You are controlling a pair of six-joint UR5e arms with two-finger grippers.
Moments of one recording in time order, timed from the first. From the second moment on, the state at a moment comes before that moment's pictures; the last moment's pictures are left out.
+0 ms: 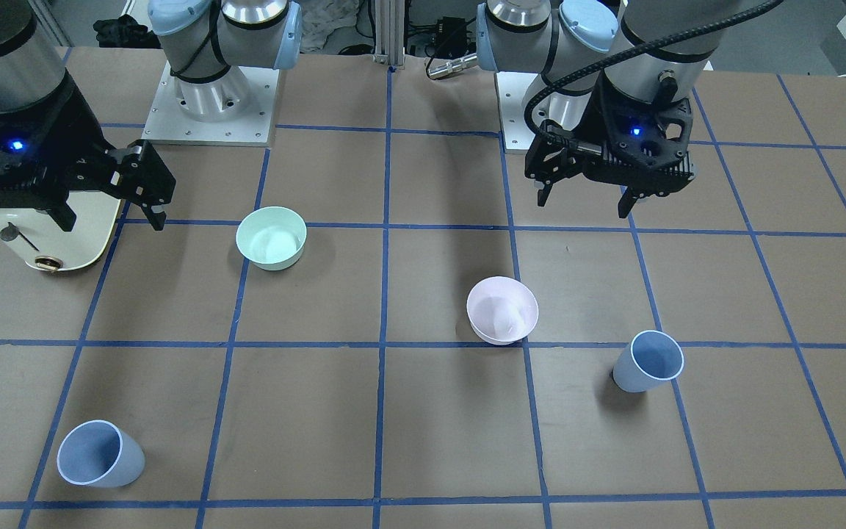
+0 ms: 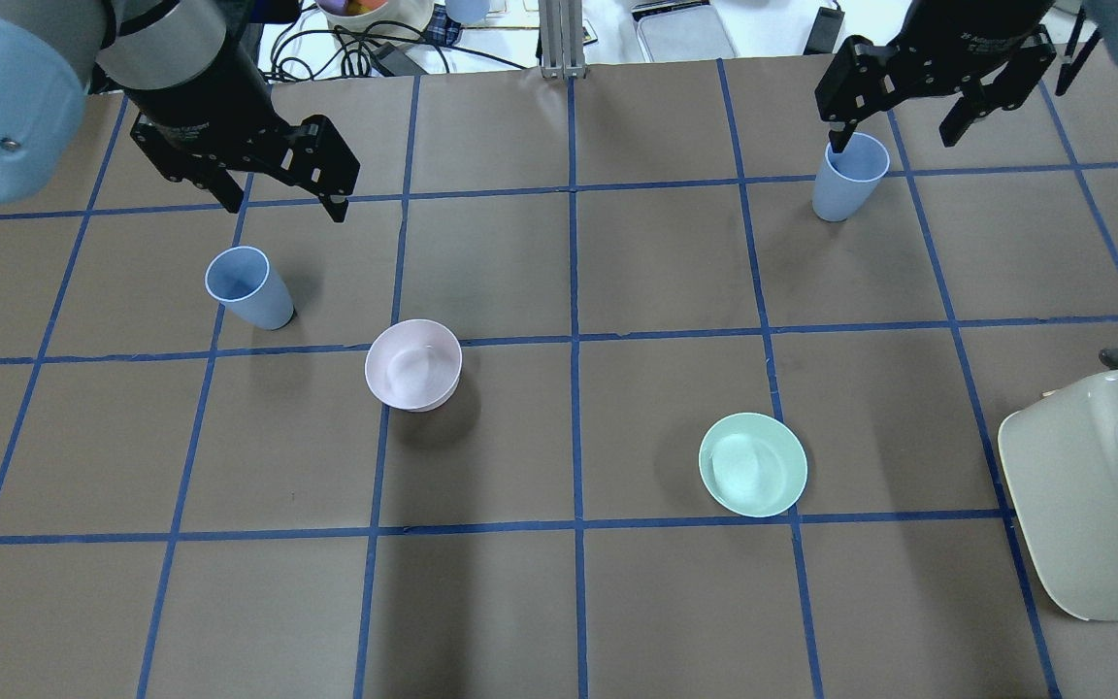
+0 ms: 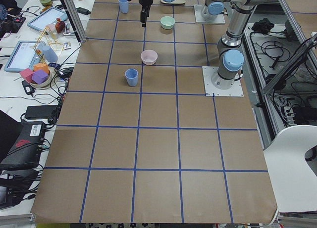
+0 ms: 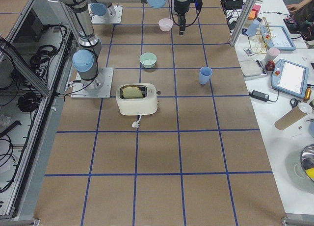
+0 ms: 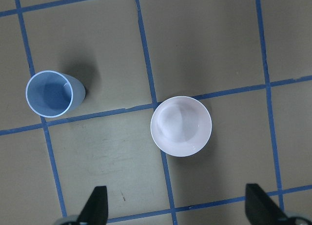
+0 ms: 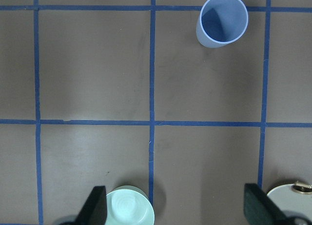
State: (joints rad) left arm -1.60 -1.61 -1.51 -1.54 1.57 0.13; right arm 1.50 -1.49 1.45 -1.61 -1.55 -0.09
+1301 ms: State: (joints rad) left arm -1.46 -1.90 -1.53 -1.41 1.69 0.12; right arm 1.50 -1.49 1.46 -1.61 -1.55 -0.09
